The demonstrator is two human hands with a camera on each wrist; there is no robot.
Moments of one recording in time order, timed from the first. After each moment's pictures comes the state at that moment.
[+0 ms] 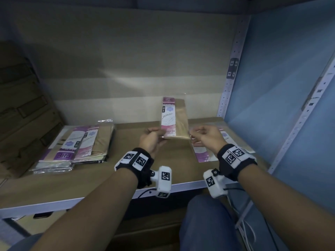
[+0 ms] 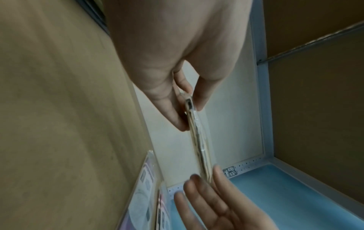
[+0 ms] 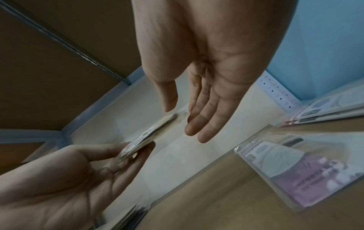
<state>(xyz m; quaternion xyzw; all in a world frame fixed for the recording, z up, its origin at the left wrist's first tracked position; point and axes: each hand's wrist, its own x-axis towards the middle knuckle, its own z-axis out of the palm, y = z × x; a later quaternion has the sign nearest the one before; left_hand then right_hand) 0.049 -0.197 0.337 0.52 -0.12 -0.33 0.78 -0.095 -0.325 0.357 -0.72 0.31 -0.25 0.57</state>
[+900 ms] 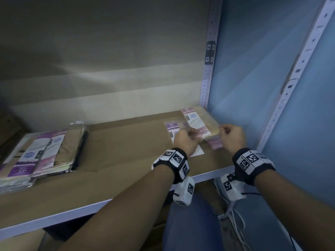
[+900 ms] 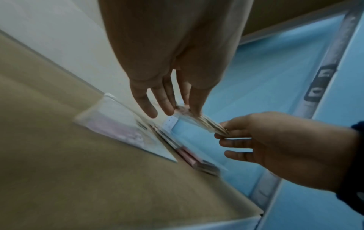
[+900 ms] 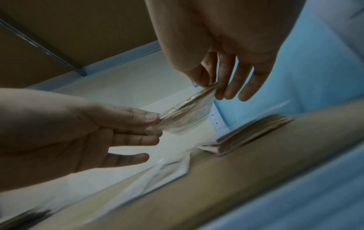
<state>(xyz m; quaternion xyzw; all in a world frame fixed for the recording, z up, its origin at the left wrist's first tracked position) -0.058 -0.331 0.303 0.72 -0.40 -0.20 0.52 -0.181 -0.428 0.308 -0.72 0.49 -0.38 0.31</state>
